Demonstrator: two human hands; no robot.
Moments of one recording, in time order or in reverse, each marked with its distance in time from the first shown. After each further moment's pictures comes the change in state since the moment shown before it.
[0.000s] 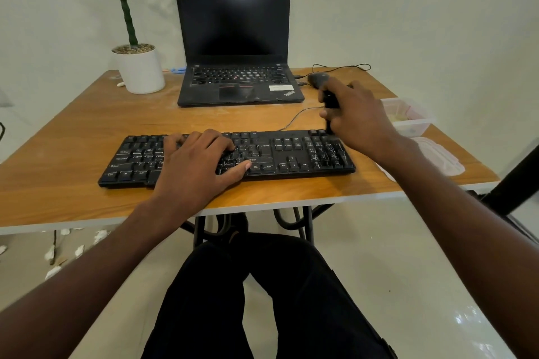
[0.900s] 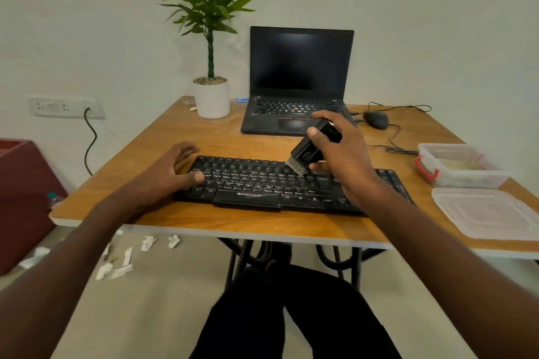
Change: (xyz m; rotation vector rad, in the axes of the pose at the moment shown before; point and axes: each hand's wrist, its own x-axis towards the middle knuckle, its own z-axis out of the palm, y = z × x) left_hand -0.037 -0.155 -0.057 -0.792 -0.256 -0.455; right_hand 0.011 -0.110 0.059 1.047 -0.027 0.216
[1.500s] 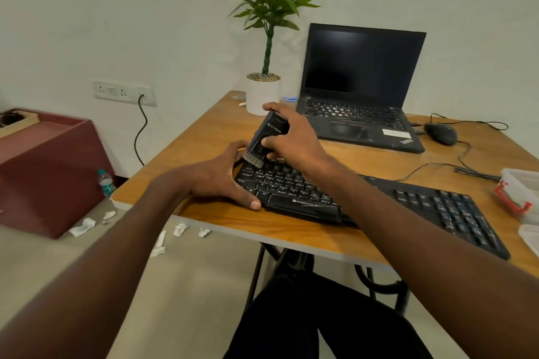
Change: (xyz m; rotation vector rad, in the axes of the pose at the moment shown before) left_hand 0.020 -0.012 -0.022 0.118 -0.291 -0.129; right_hand 0.034 -0.013 0.165 -0.121 -0.413 -0.059
